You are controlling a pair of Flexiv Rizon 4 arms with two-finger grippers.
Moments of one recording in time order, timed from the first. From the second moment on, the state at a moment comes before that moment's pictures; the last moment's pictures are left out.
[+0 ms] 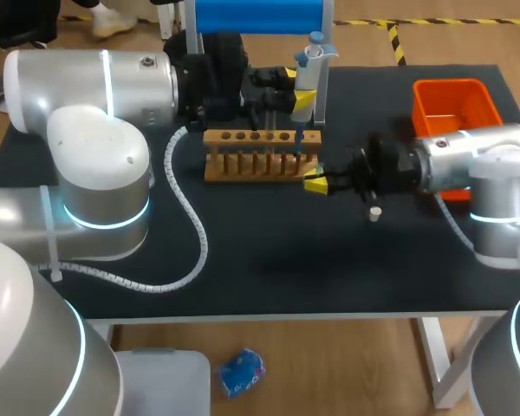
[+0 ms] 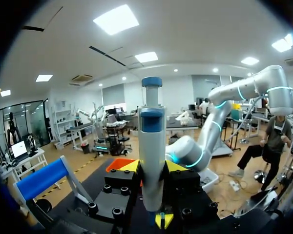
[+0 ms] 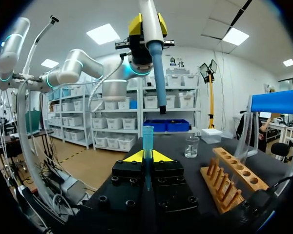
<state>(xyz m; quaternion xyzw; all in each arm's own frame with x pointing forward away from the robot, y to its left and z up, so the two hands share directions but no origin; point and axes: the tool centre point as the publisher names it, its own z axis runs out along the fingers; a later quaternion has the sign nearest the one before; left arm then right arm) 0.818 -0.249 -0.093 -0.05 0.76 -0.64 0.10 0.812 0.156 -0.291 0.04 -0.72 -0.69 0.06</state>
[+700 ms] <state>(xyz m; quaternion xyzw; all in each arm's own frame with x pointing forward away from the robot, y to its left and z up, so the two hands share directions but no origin) 0.818 -0.249 -0.093 -0.05 0.76 -0.64 0.10 0.821 0.169 -0.293 0.05 -0.72 -0.69 0.06</state>
